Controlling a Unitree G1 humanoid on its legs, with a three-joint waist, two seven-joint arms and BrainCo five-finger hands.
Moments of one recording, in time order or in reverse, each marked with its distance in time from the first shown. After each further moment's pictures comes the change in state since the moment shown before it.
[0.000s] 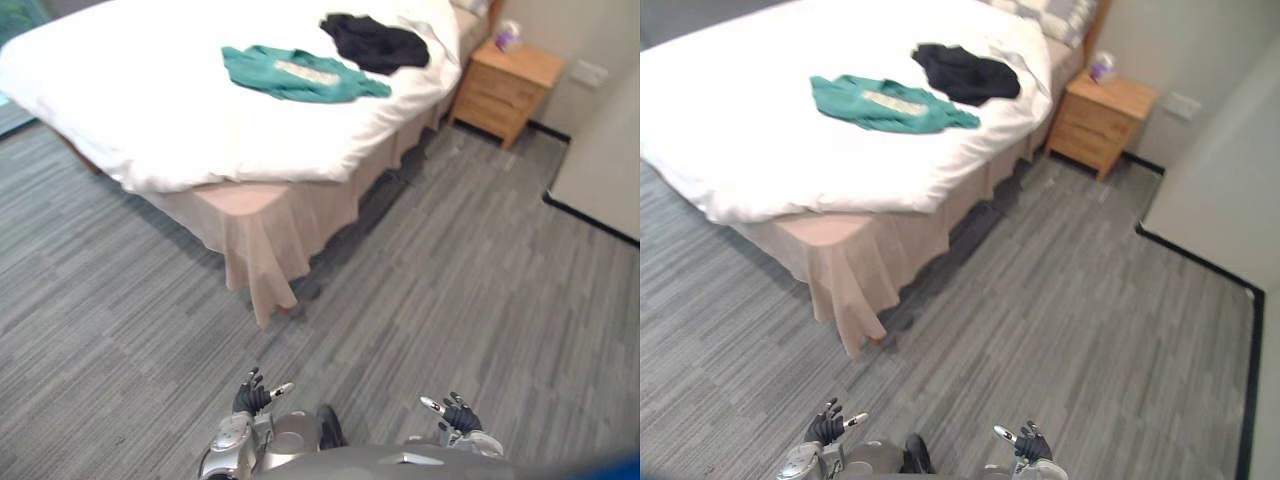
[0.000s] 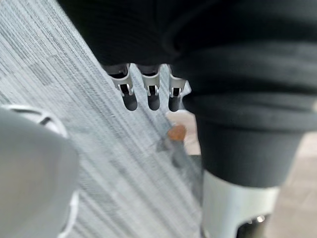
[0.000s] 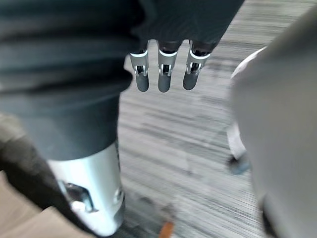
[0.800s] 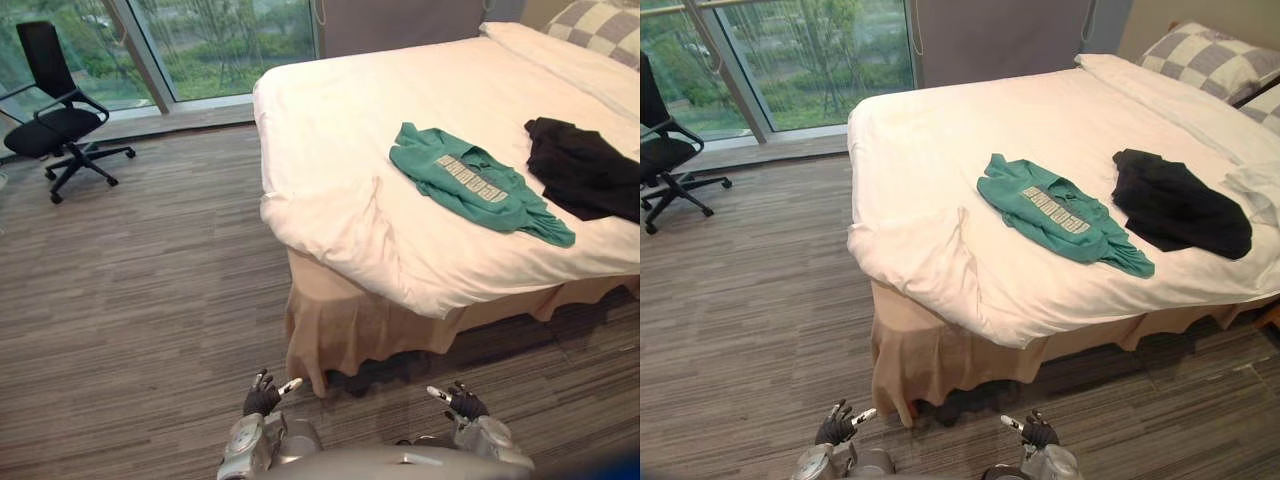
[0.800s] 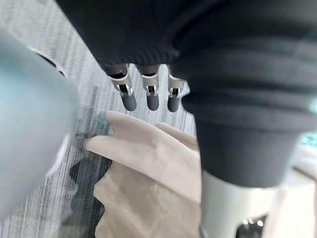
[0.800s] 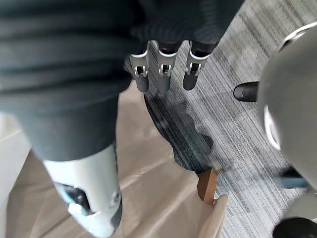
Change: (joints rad) left arm 0.015 -0.064 0.041 -0.079 -0.060 0.001 -0.012; right arm -0.065 -0.045 0.095 0.011 0.037 0.083 0.038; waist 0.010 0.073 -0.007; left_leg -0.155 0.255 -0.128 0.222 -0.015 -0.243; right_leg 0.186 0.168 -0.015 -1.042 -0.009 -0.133
